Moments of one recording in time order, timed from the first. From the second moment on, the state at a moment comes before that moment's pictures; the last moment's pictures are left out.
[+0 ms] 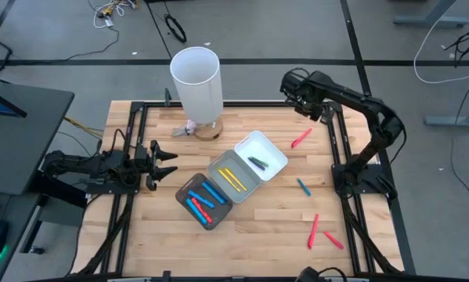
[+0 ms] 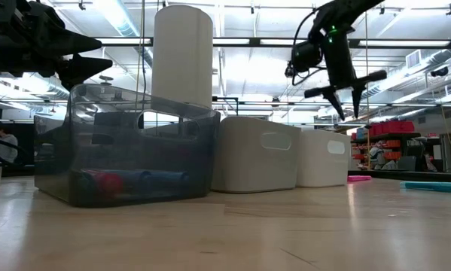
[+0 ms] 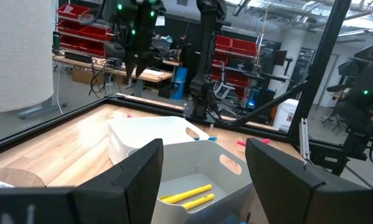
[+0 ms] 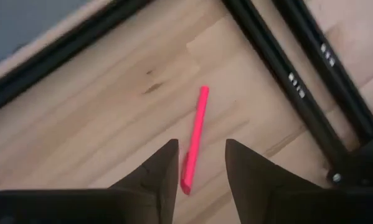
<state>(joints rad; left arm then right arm) -0.13 0.01 0.01 0.10 -0.26 -0.20 -0.72 1.64 1.41 -1.40 0.29 1.46</state>
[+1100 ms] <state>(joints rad) -0.13 0.01 0.01 0.10 -0.26 -0.19 -0.77 1.64 0.83 -0.71 0.12 1.48</state>
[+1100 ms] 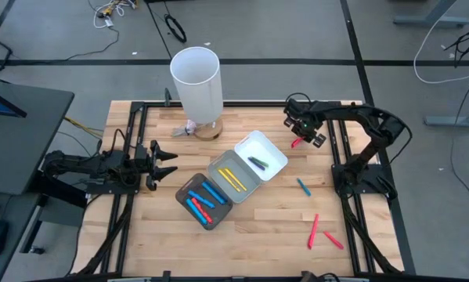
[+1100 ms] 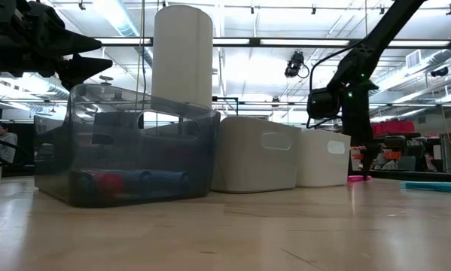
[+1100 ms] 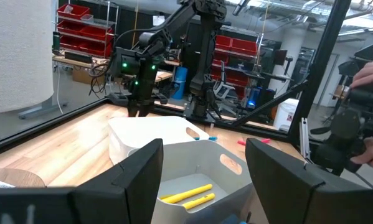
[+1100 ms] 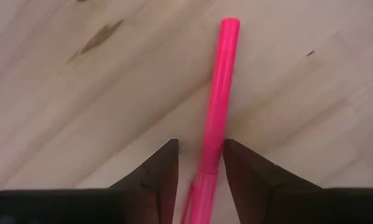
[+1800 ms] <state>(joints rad) -0.13 0.01 0.01 0.10 -0.26 -0.20 -0.76 1.64 0.81 -0.70 0.14 1.51</state>
